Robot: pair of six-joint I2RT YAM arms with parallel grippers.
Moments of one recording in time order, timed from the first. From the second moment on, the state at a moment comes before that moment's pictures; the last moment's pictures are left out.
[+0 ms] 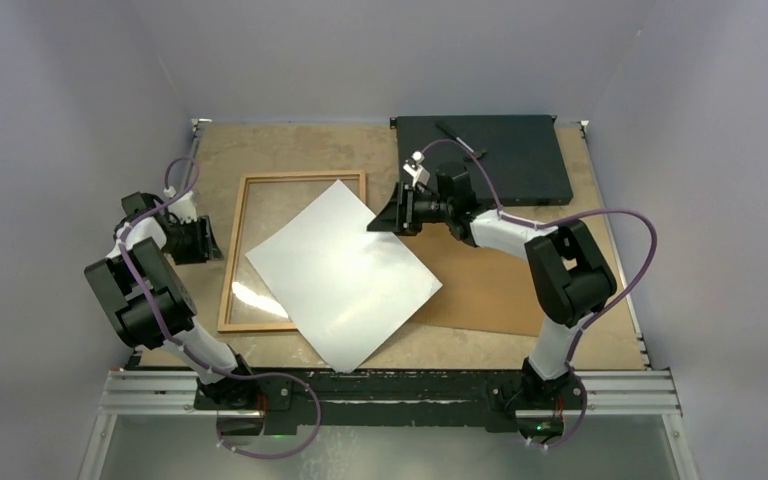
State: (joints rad) left arm 0.57 1.67 1.02 -0.57 0.46 0.38; right arm 0.48 1.80 1.07 0.27 -0.80 0.80
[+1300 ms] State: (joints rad) left arm 0.56 1.67 1.01 -0.56 0.47 0.38; right arm 0.66 1.73 1.03 0.40 -0.33 1.11
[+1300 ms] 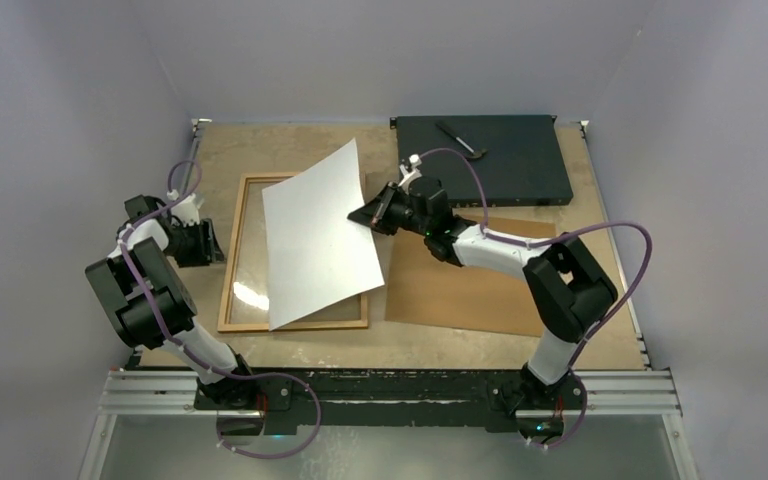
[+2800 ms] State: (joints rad) left arm 0.55 1.64 0.97 -0.56 0.47 0.38; right arm 0.85 1.81 1.22 -0.07 0.13 0.88
